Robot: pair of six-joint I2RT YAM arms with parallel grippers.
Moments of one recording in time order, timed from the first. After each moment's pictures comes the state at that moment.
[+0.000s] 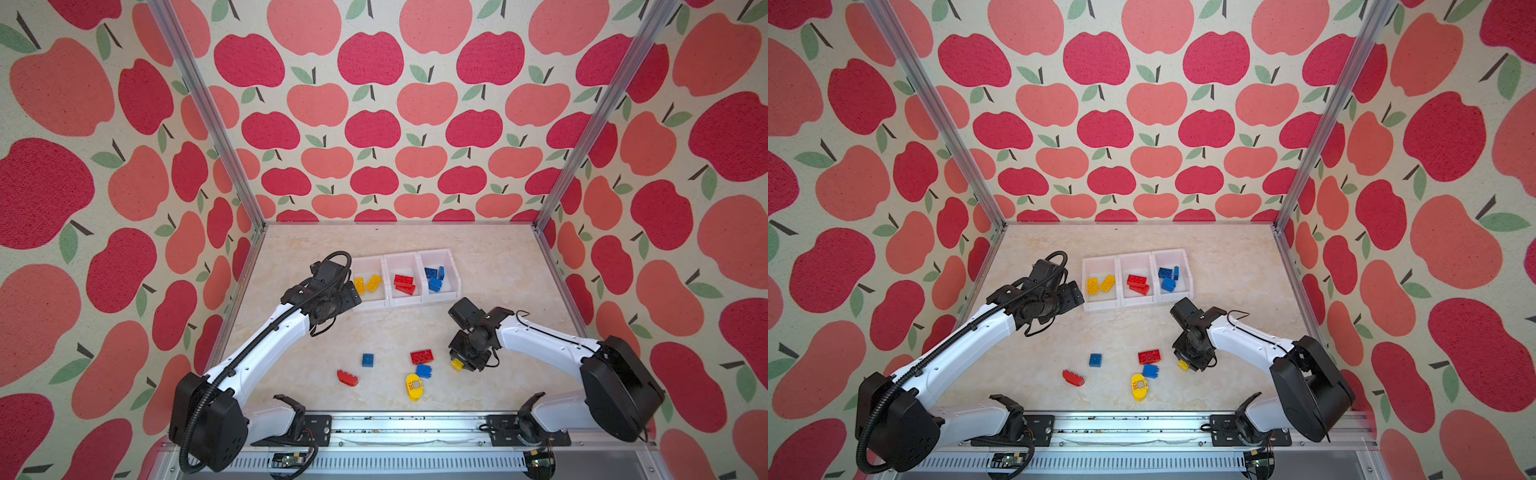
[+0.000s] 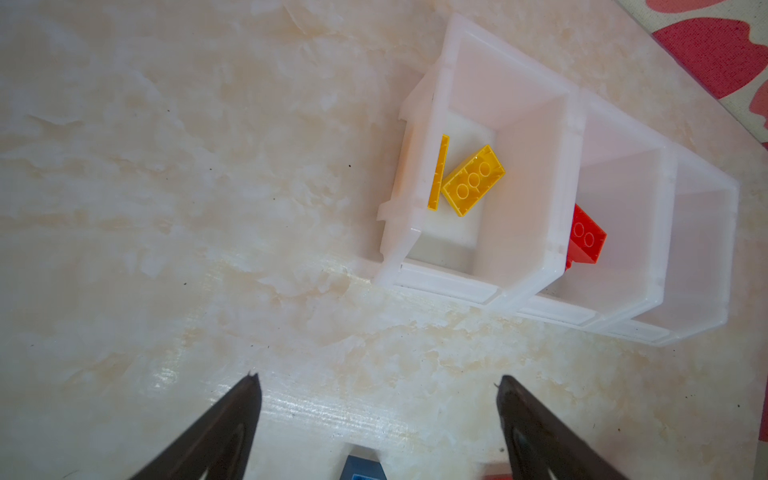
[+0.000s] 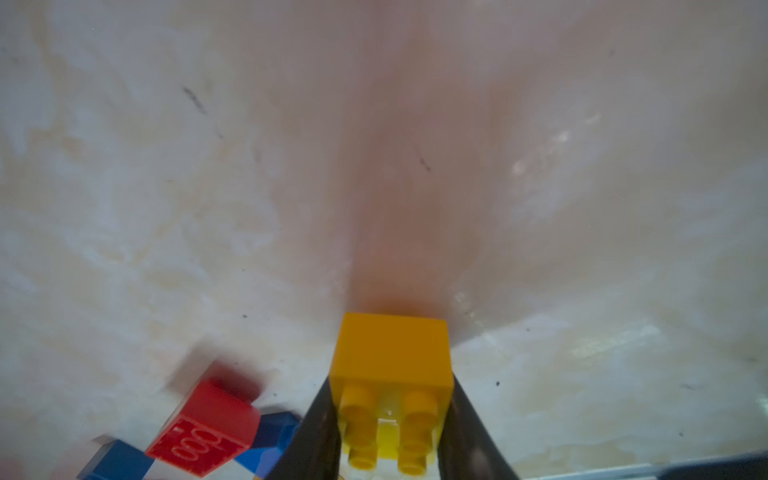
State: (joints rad) left arm -0.45 1.23 0.99 -0.75 -0.13 -0.82; right arm 0.73 1.41 0.77 -0.80 -0.14 1.27
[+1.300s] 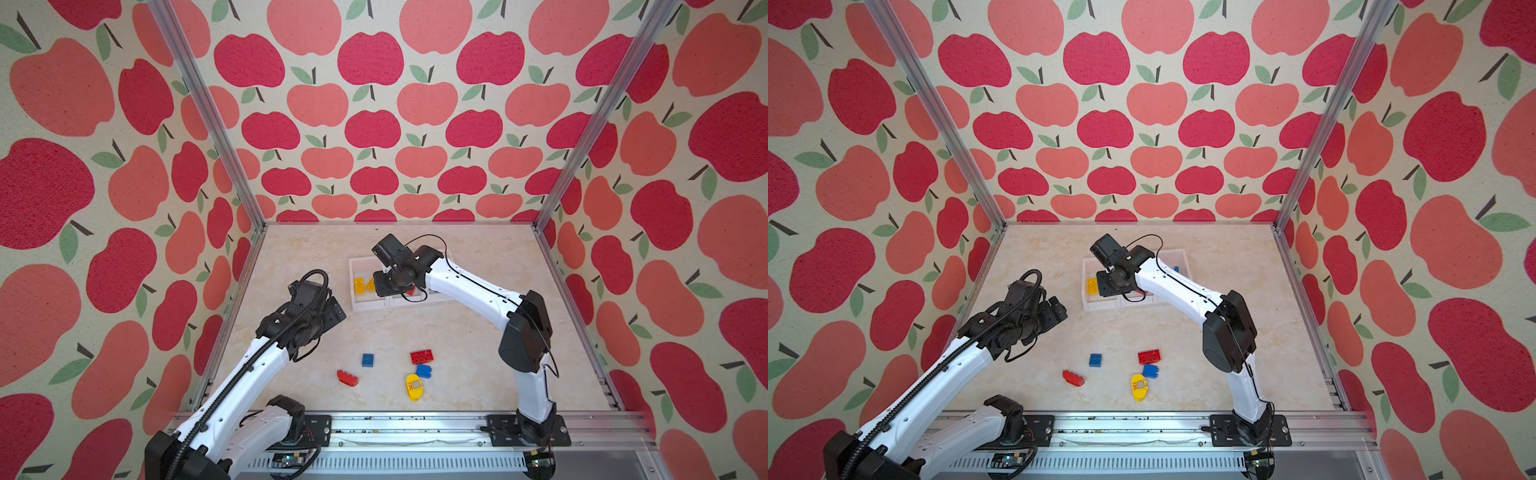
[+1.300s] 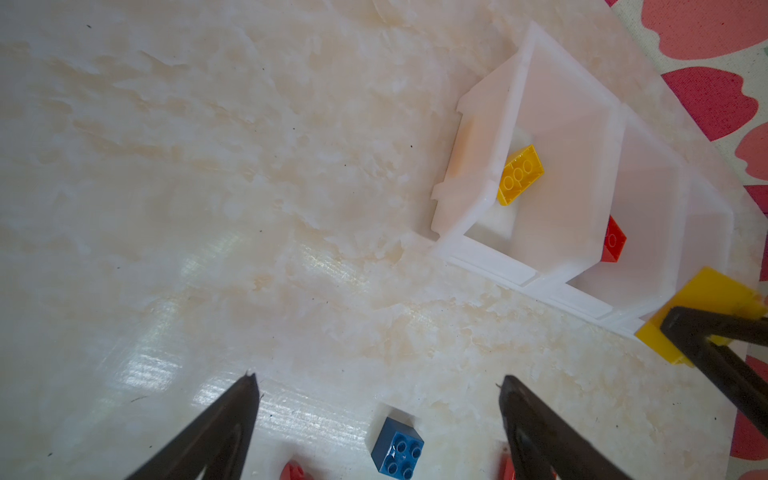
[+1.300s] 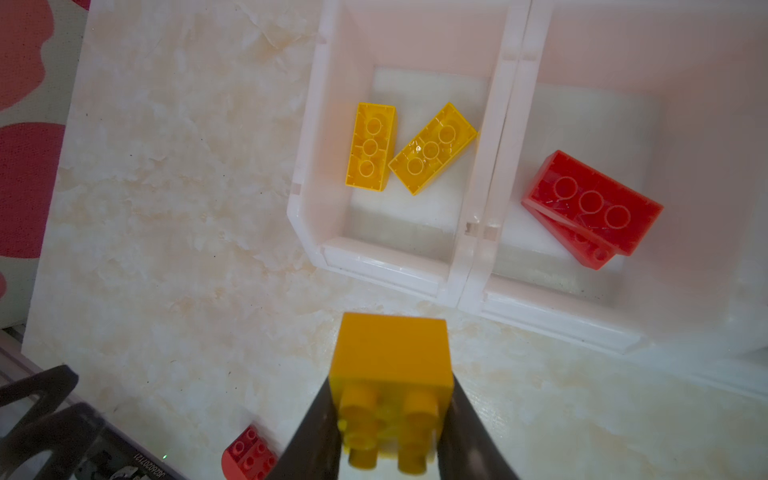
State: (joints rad) left arm -0.40 0.97 0.82 -0.81 -0.12 -0.89; right arm 0.94 2.05 1.92 -0.92 0.01 0.52
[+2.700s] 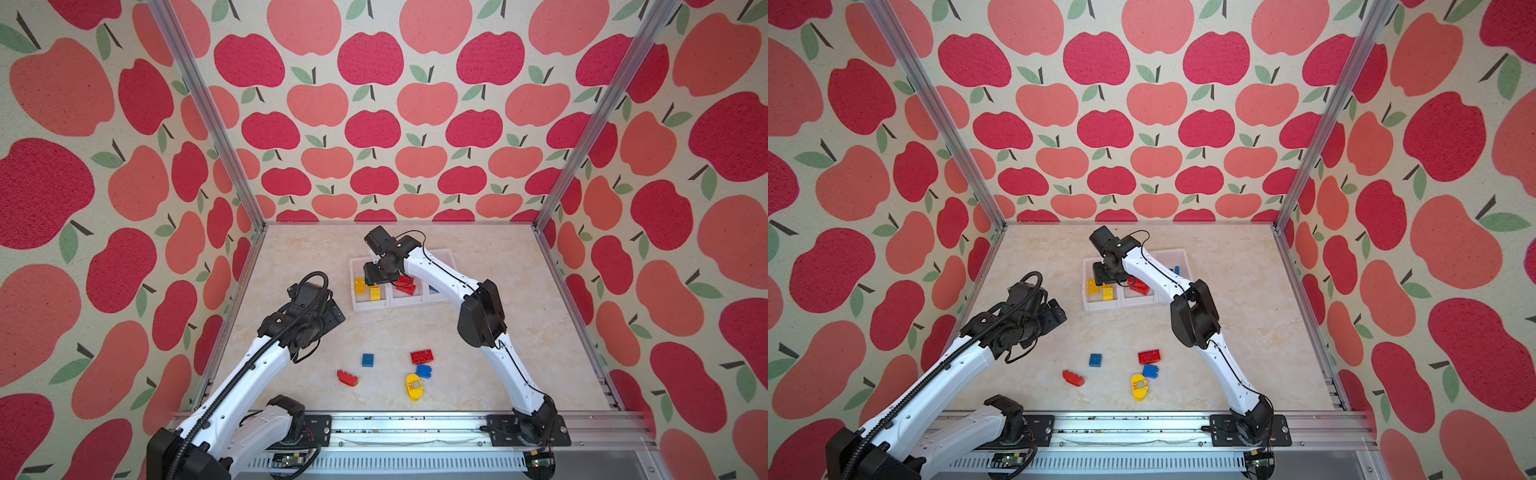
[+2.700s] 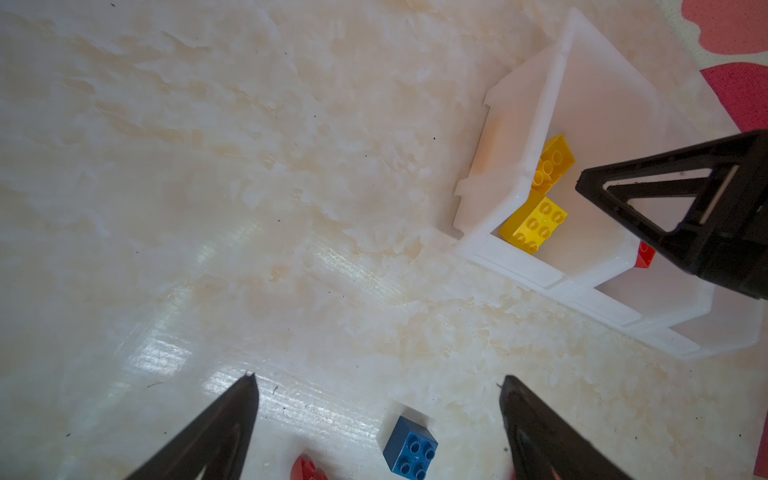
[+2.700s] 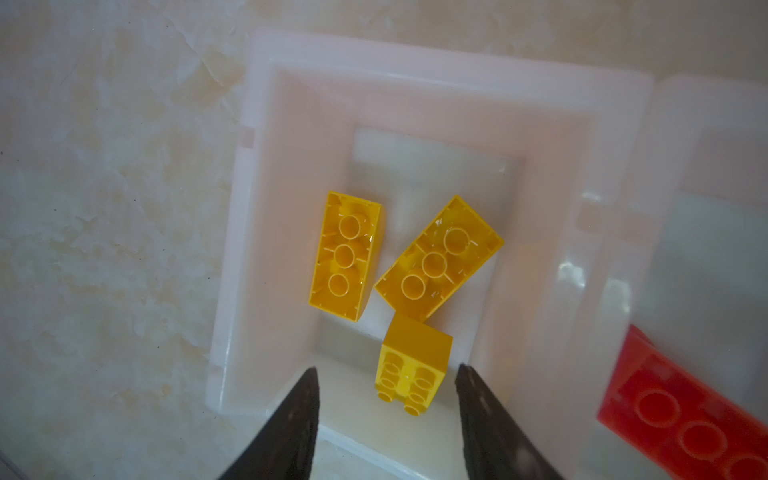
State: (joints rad) left arm -0.40 0.99 0.80 -0.83 -0.14 -0.91; right arm 0.85 2.43 2.33 -1.02 -0.09 0.44
